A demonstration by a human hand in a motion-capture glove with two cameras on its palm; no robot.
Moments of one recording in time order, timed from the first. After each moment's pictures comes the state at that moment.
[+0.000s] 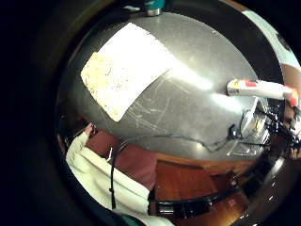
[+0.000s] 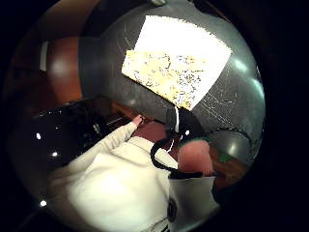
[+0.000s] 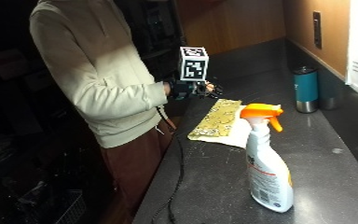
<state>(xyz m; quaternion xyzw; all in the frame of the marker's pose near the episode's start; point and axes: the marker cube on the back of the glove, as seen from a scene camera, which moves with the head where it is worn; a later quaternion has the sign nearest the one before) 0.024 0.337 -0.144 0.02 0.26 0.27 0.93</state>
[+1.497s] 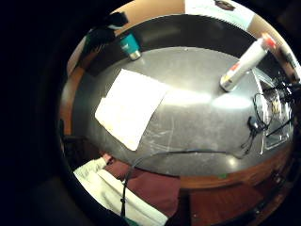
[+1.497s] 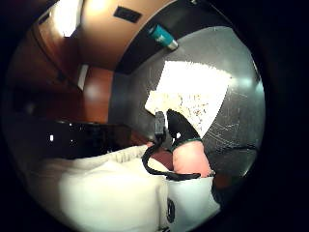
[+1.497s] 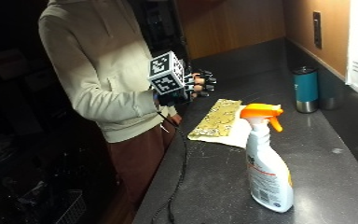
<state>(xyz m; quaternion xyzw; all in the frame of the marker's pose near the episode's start) 0.024 0.465 -0.200 0.32 0.26 0.28 0.87</state>
